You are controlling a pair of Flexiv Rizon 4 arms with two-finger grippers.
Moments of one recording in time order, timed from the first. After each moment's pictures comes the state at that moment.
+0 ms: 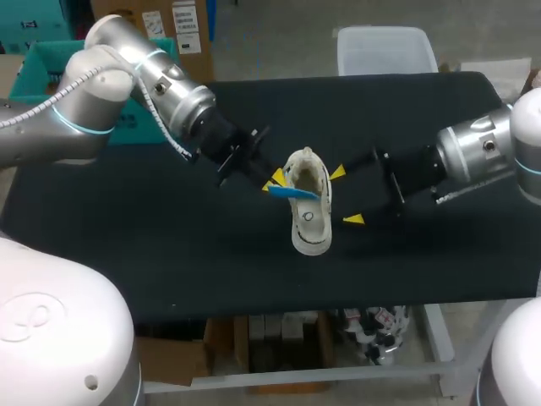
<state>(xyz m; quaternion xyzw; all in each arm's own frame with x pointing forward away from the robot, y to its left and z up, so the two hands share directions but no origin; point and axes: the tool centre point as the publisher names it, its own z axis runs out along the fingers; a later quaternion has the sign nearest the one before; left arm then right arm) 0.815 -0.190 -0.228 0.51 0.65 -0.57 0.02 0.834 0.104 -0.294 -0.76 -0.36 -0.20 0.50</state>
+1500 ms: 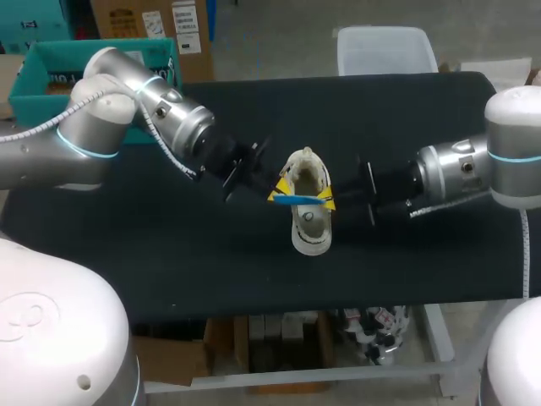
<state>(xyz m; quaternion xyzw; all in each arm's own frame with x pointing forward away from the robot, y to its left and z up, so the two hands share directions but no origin) 0.819 -0.197 -0.252 0.47 0.65 -0.60 0.04 0.842 0.141 -0.307 -0.72 -0.33 -0.23 0.56</state>
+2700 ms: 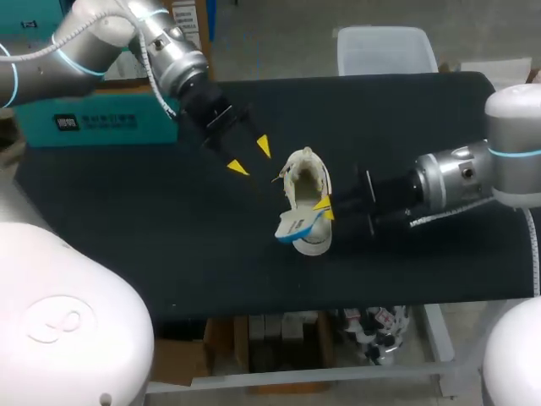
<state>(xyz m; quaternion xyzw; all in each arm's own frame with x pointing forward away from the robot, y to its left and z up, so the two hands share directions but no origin) 0.881 -0.140 -0.225 0.54 0.67 -0.51 -0.07 0.809 0.148 -0.298 -0.71 -0.32 -0.19 0.60</state>
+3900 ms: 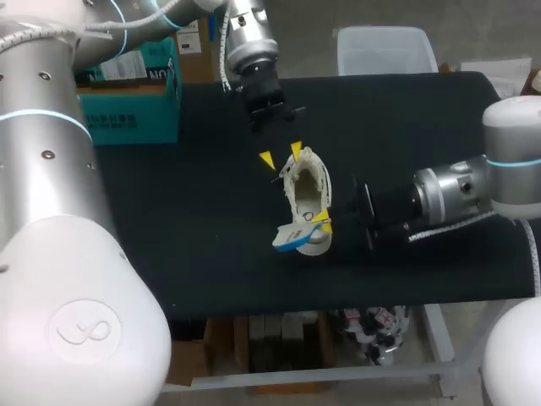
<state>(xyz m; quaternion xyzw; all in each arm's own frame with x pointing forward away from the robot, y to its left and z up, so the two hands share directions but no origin) 0.908 -0.191 -0.254 0.62 0.65 -0.40 -0.20 0.787 0.152 -0.308 -0.72 -0.29 -0.17 0.61</state>
